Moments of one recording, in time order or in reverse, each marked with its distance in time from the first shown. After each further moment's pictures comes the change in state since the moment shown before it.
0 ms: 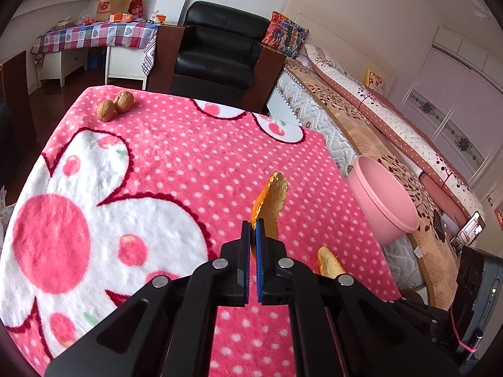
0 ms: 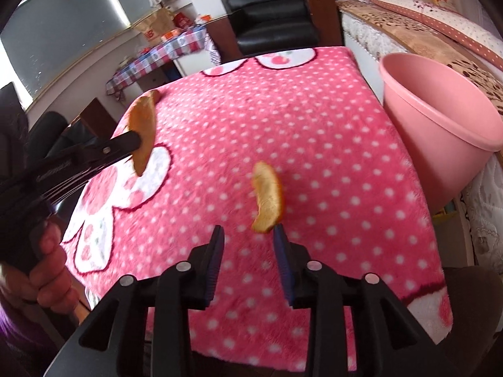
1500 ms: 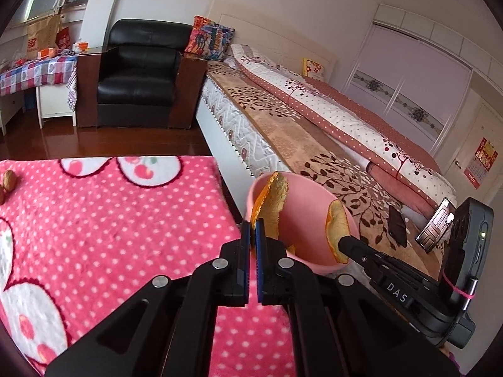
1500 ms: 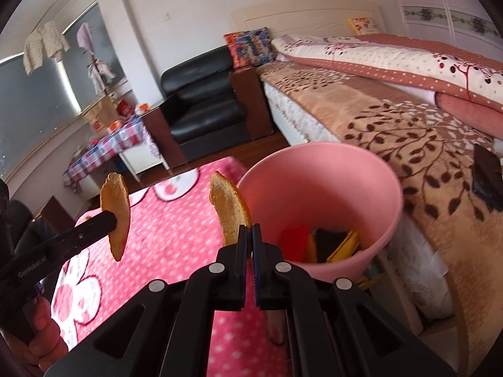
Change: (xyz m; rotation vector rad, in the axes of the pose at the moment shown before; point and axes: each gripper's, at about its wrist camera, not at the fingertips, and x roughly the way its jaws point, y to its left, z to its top) left arm 0.066 -0.169 0.053 0.207 -0.017 -0.204; right arm -0.079 -0.164 0.086 0.235 -0.353 -0.205
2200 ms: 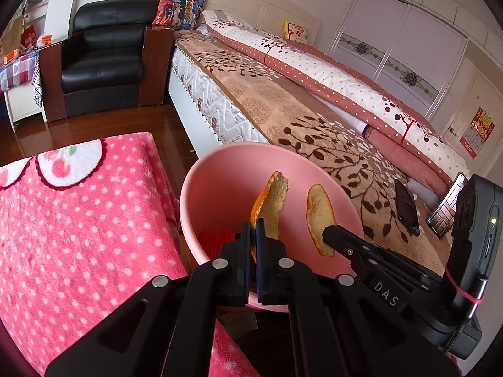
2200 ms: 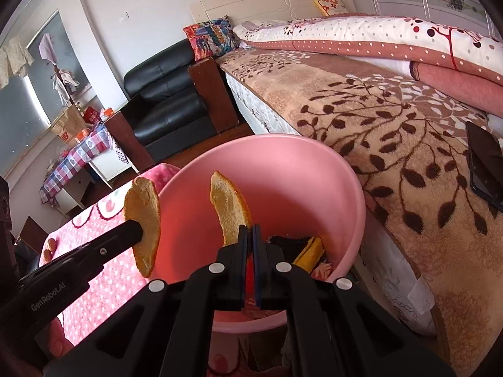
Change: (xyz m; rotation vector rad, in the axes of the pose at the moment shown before) left arm 0.118 -0.048 0.001 0.068 0.155 -0.044; right arm 0.067 -0.076 0.014 0.094 0.070 -0.086
